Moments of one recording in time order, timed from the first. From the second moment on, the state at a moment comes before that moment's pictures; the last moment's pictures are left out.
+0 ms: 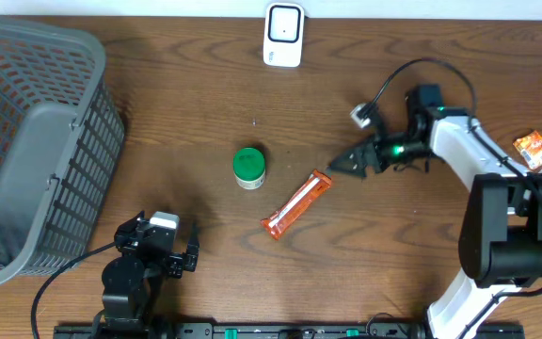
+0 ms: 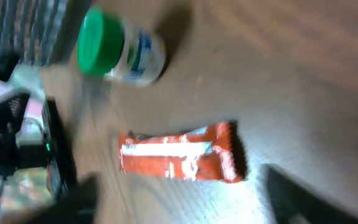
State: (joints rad) left arm -0.09 0.01 0.15 -0.58 0.05 0.17; right arm 0.03 1.92 1.25 -0.82 -0.94 -0.42
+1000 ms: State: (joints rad) left arm -0.09 0.01 0.15 -0.58 0.05 0.17; right arm 0.42 1.99 1.11 -0.65 -1.04 -0.08
